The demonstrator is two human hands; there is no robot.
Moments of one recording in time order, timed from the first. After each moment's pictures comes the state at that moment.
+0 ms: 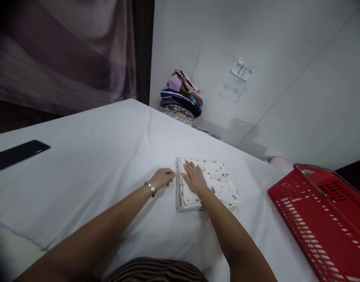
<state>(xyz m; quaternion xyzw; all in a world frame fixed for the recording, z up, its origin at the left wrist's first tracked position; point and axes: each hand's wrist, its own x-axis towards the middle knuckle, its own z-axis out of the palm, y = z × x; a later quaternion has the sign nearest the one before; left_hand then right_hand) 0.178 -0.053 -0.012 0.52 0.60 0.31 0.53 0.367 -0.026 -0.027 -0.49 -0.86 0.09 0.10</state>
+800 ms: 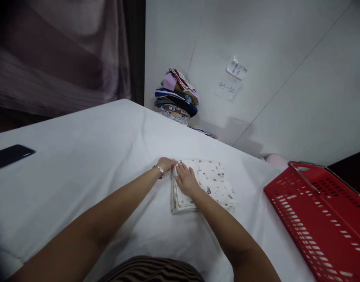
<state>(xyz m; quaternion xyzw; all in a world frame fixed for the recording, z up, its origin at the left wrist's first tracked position) 0.198 0.027 -0.015 0.49 0.67 0.29 0.48 0.352 -0.033 -0.014 -0.48 -0.86 0.14 0.10</state>
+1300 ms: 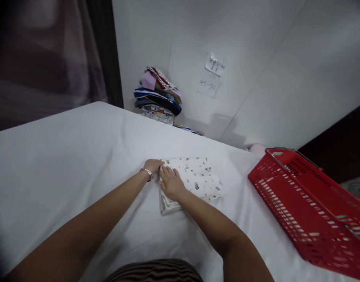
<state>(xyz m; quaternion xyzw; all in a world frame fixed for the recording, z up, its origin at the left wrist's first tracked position) 0.205 0.038 -0.029 0.53 0.67 0.29 0.44 0.339 -0.052 -0.013 -0.48 -0.87 0.08 0.08</state>
